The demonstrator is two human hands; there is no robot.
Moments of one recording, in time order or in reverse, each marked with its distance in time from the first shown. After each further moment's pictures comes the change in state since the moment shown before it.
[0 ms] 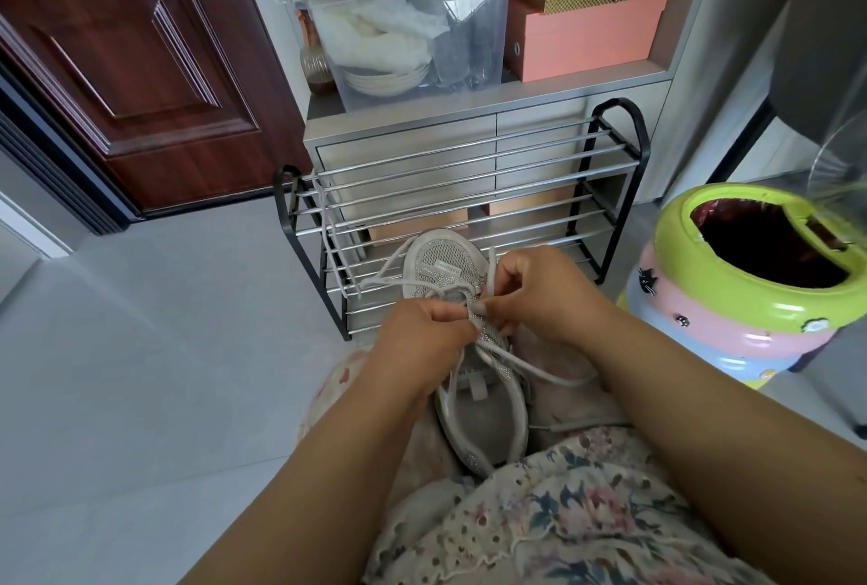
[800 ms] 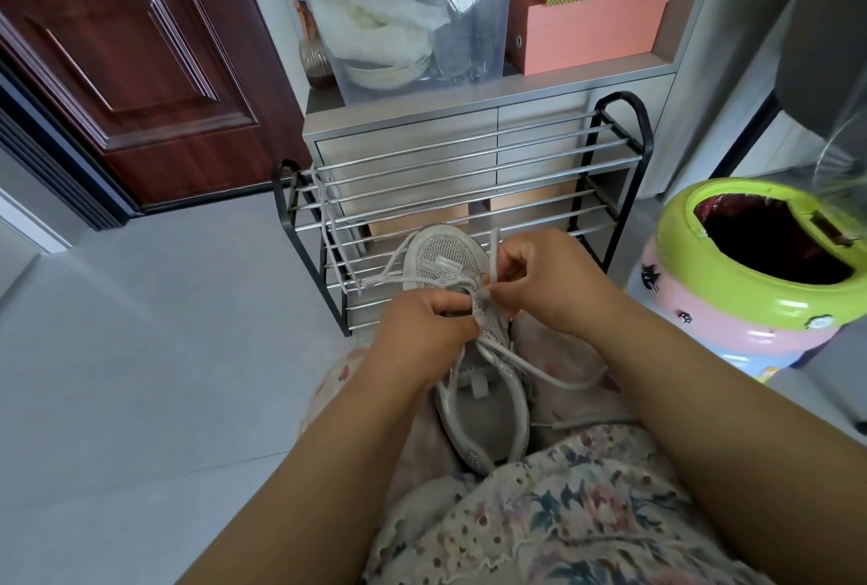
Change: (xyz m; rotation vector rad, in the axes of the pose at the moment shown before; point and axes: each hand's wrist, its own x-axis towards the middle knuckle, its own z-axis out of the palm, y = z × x) left_hand 0.003 0.002 0.000 -0.011 -0.007 0.051; right_hand 0.001 -0.007 -0.008 -0.127 0.078 -0.118
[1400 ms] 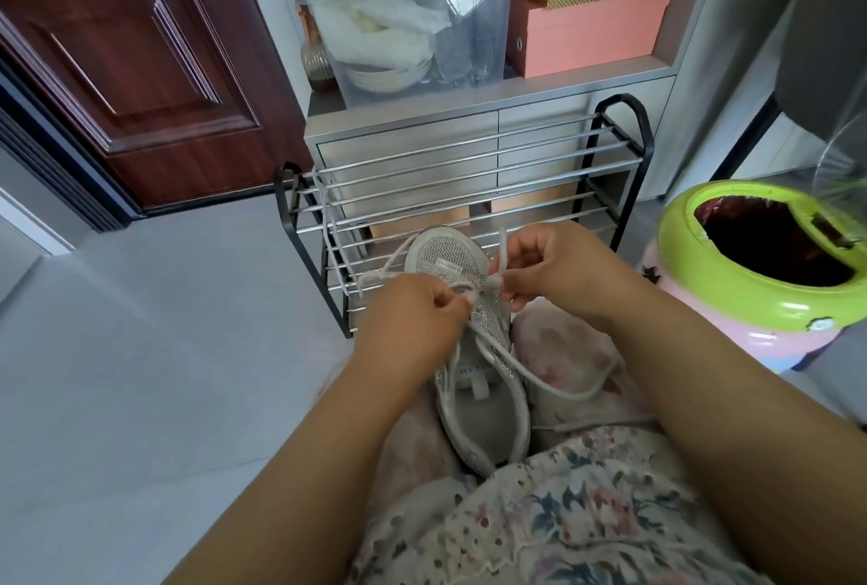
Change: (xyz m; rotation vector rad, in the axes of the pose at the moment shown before) left_hand 0.008 0.006 -0.012 0.600 0.107 0.200; right_hand 0.002 0.003 -0.013 0.384 -0.124 0.084
